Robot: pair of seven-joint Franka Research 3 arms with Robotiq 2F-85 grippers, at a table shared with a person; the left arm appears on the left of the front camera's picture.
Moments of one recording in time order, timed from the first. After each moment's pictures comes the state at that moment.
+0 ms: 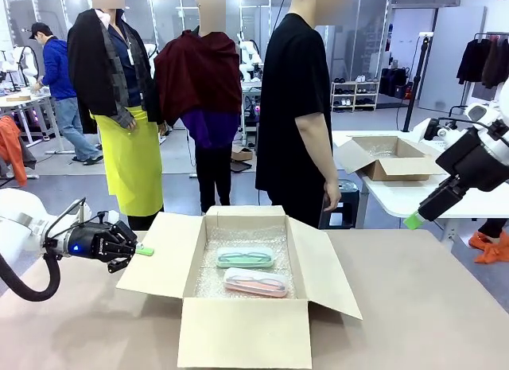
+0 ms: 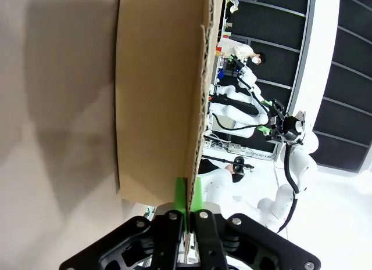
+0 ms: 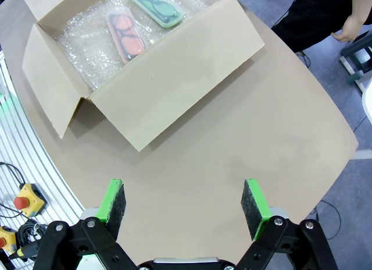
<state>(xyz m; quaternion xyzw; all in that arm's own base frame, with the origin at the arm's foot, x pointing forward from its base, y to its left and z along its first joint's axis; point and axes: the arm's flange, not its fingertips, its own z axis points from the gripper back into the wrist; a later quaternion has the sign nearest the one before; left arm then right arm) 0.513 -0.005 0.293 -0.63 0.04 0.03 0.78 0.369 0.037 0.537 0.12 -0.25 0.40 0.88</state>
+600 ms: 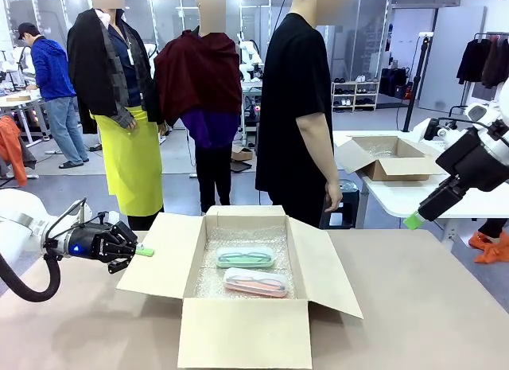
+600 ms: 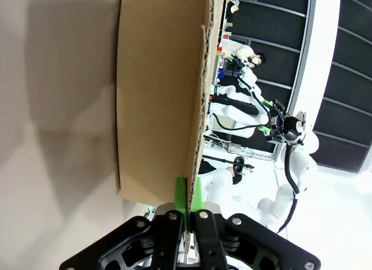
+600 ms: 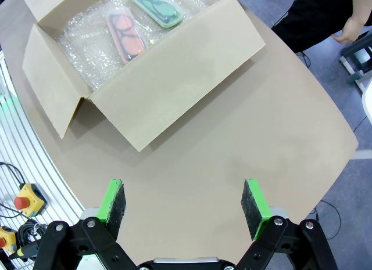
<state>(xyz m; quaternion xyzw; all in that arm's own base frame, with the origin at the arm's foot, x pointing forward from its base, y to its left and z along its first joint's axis) 0.513 -0.005 0.291 -0.63 0.04 0.03 0.78 0.369 0.037 0.537 0.12 -0.25 0.40 0.88</state>
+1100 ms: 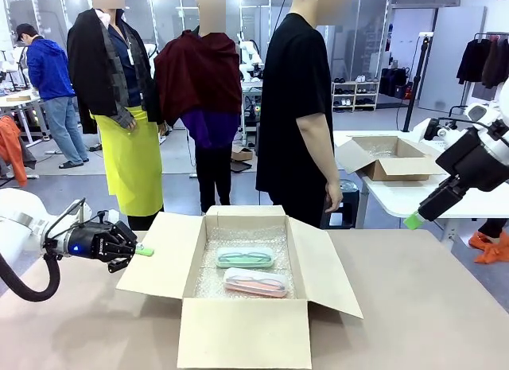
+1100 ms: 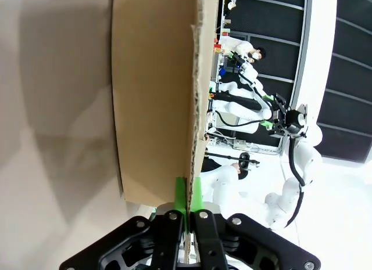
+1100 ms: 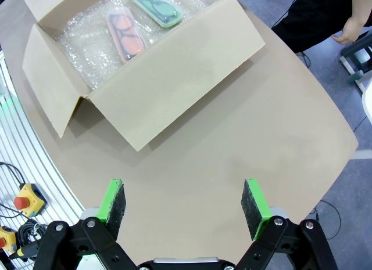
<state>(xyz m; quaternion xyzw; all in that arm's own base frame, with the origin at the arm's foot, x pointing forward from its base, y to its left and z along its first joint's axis) 0.513 -0.001 0.294 -0.63 0.03 0.00 0.78 0.369 0.037 0.537 0.12 -0.25 0.40 0.88</state>
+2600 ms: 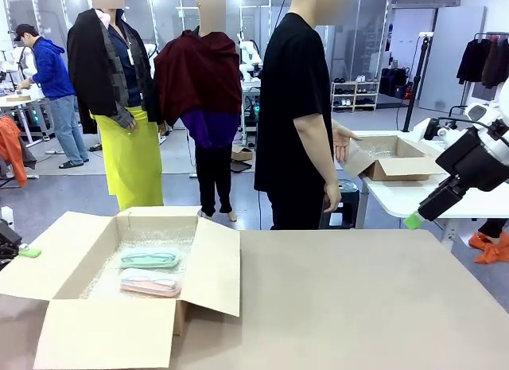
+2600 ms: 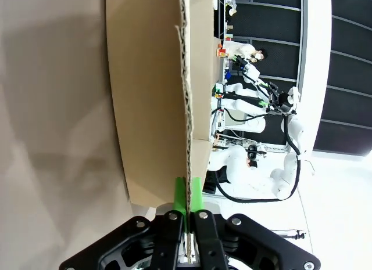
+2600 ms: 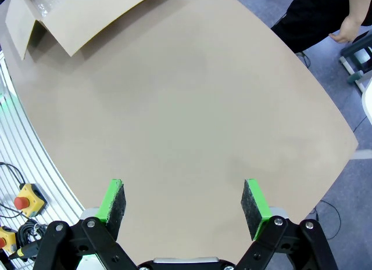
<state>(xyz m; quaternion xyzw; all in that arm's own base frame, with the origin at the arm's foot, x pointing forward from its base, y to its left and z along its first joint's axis) 0.498 0.261 0.295 -0.62 0.00 -0.01 0.79 0.369 0.037 0.537 0.12 -0.25 0.40 0.88</state>
